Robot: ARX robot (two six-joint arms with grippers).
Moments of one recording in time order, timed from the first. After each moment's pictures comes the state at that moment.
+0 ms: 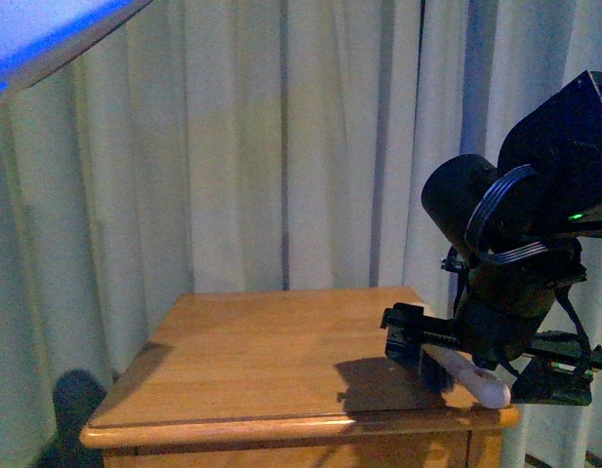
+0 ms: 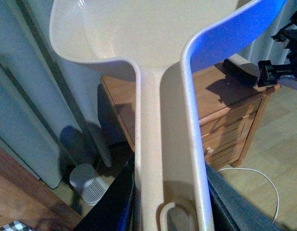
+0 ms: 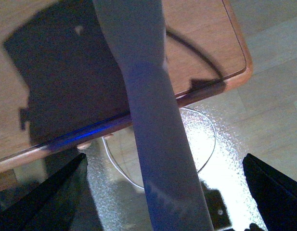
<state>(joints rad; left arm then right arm) 0.48 0.76 0.84 -0.41 0.86 0.45 0.25 2.03 1.56 -0.50 0.22 0.56</state>
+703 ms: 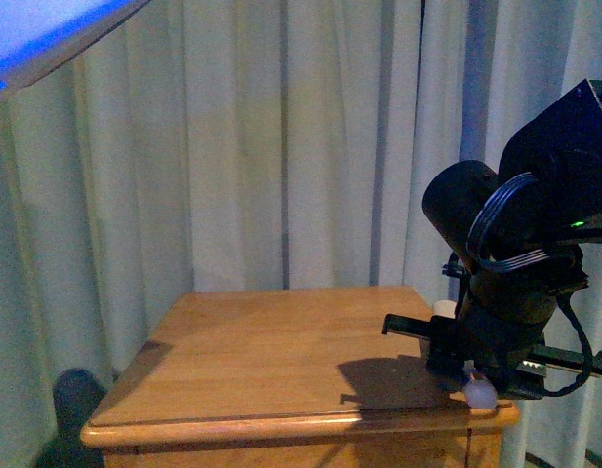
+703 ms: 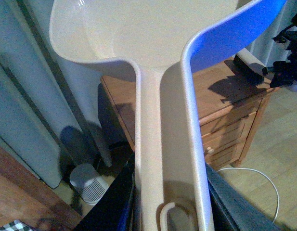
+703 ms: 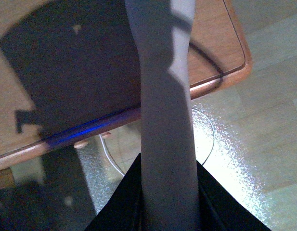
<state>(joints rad) 0.48 0.76 0.84 -0.41 0.86 0.45 0.24 2.03 1.55 -0.49 0.22 0.56</state>
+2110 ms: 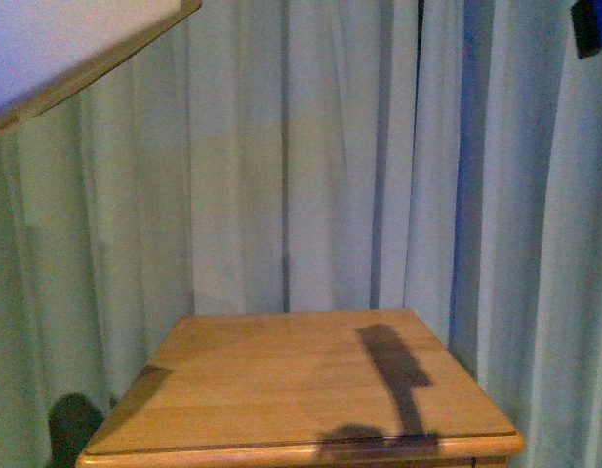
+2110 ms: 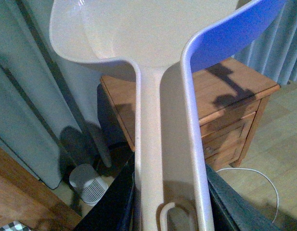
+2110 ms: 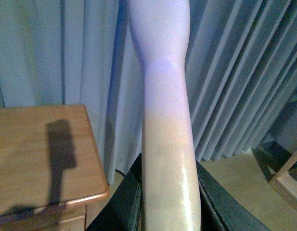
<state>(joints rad) 0.48 0.76 0.84 -0.41 0.86 0.45 0.68 1.01 0.90 0.05 1.12 -0.10</state>
